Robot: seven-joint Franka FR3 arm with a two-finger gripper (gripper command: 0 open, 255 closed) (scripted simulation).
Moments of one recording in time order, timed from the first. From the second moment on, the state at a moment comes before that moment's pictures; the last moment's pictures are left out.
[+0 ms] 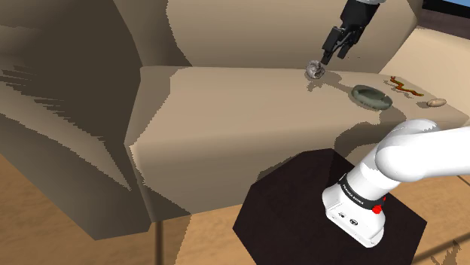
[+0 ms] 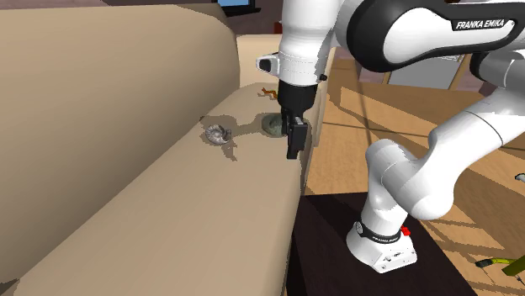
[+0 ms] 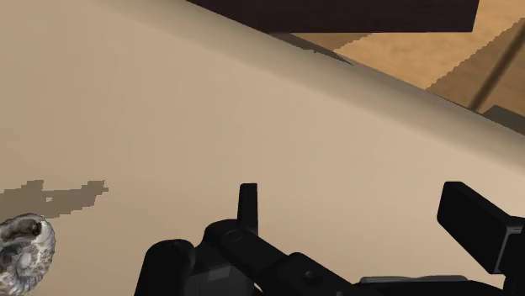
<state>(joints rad) 0.02 -0.82 0.00 -2.39 -0.10 1.61 0.03</state>
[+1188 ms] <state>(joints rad) -0.04 -0.44 -0.34 -2.26 -0.17 1.93 -0.28</state>
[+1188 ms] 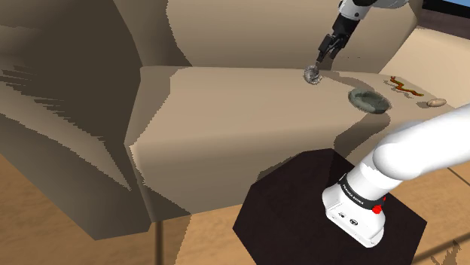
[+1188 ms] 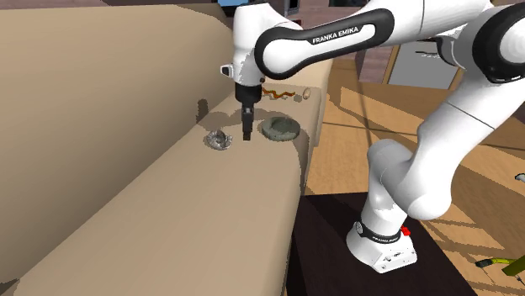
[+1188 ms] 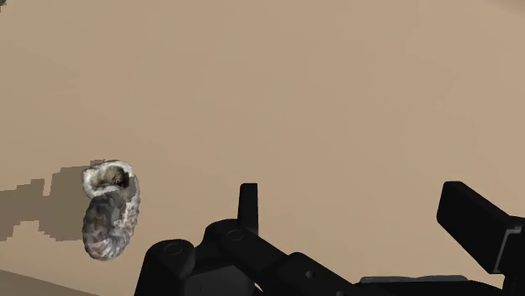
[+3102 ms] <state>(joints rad) -0.21 0.40 -0.55 -1.66 0.33 2.08 -0.83</state>
